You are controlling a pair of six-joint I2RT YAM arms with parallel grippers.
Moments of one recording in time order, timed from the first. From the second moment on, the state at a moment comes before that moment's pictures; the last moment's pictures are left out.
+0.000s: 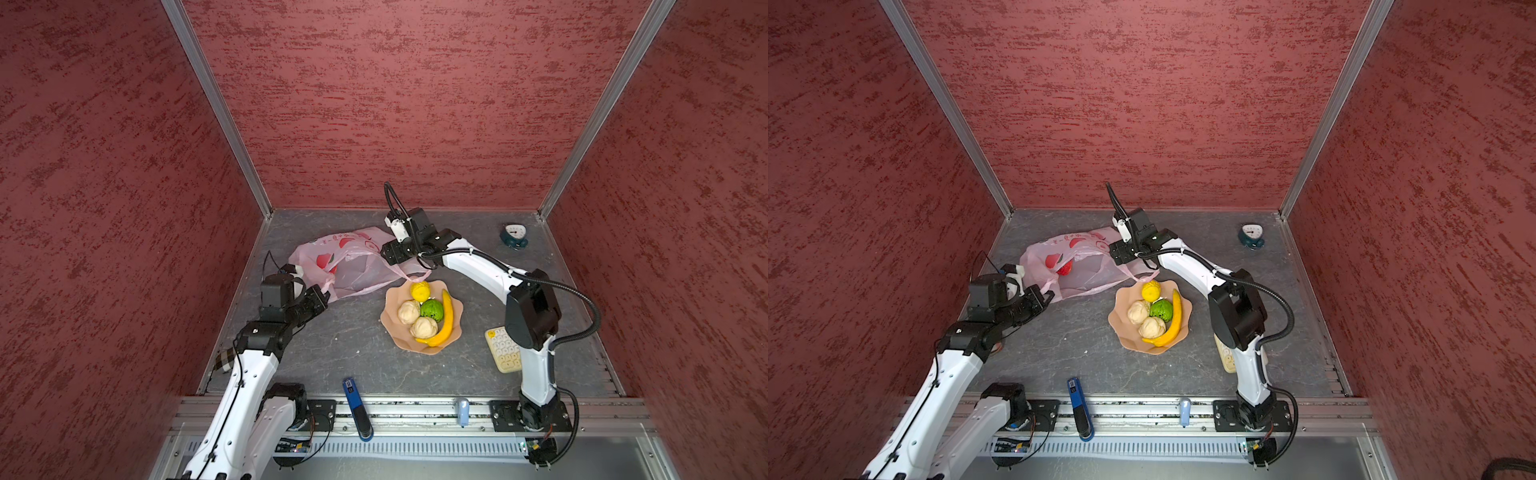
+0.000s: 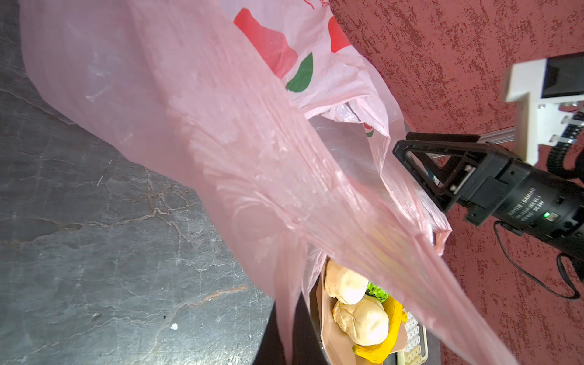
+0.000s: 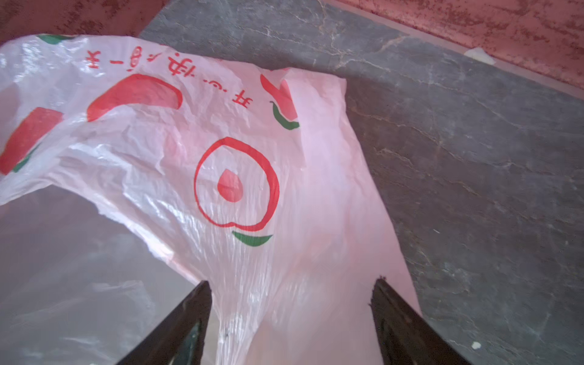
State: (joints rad) left arm -0.04 0.76 0.66 -0.58 0.34 -0.66; right arm 0.63 2.06 1.80 -0.51 -0.13 0.13
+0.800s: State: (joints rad) left arm -0.02 0.76 0.59 -0.55 0.34 -0.66; right arm 0.57 2.38 2.22 -0.66 -0.22 0.07
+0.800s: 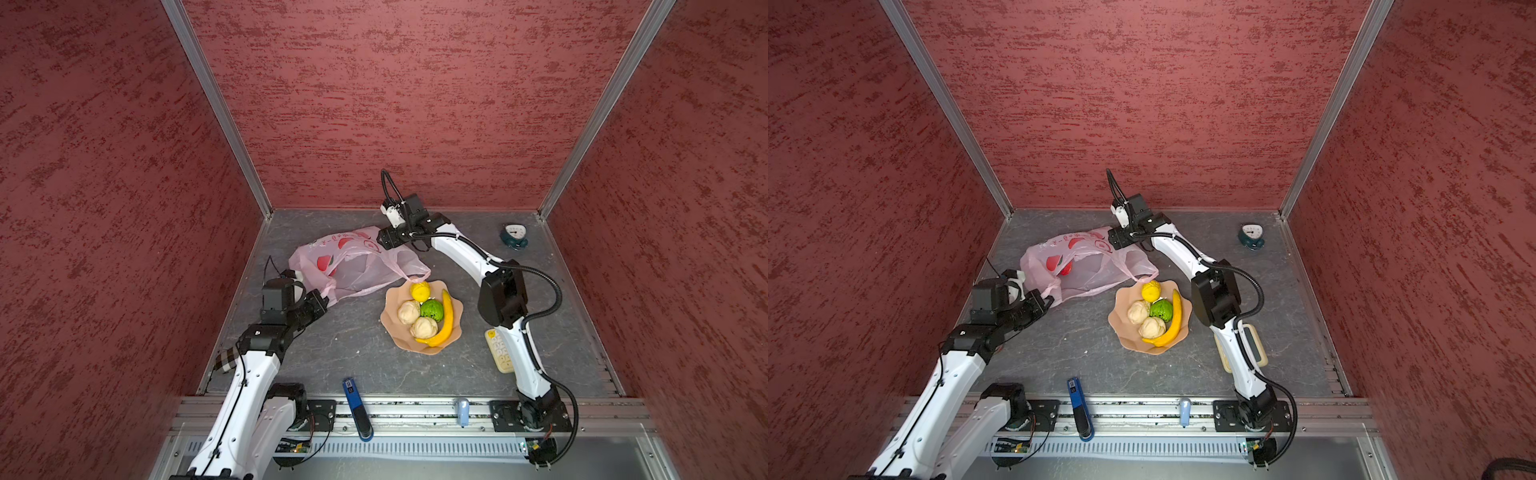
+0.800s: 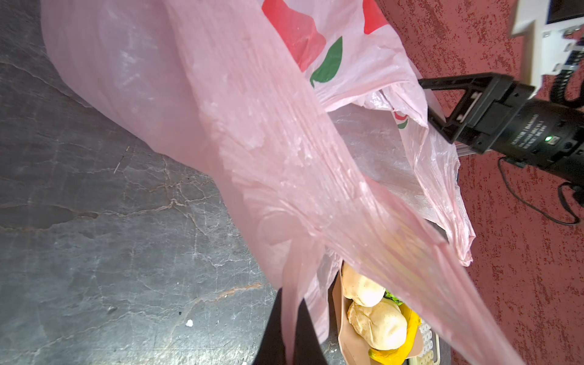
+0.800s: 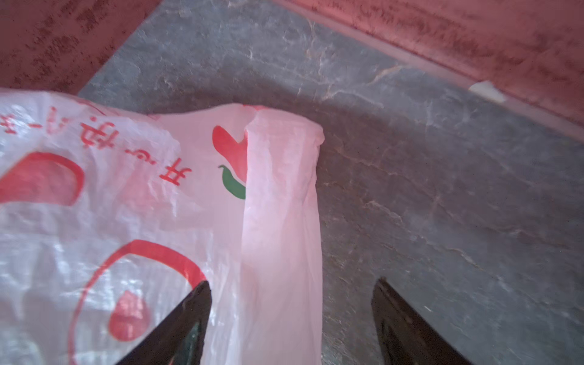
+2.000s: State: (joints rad) left arm -0.03 1.00 0.50 -0.20 0.36 -0.71; right arm 0.64 1.86 1.37 0.11 -0.25 -0.03
